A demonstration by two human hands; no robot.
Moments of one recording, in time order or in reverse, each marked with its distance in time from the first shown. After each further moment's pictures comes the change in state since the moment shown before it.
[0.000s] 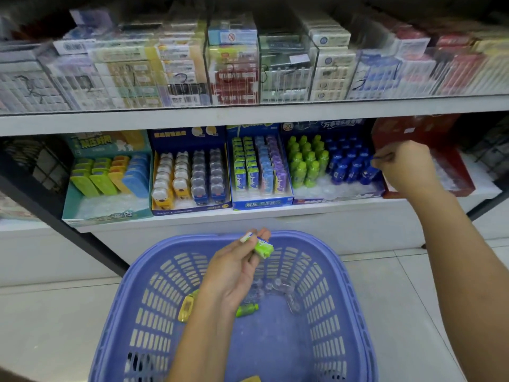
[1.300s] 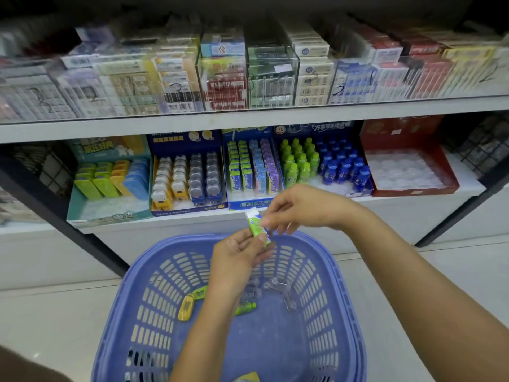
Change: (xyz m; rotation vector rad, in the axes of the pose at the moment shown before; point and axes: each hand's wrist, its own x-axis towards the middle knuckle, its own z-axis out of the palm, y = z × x) left_hand -0.018 -0.012 0.010 0.602 -0.074 0.287; right_hand -0.090 -0.121 0.009 0.443 -0.949 -0.188
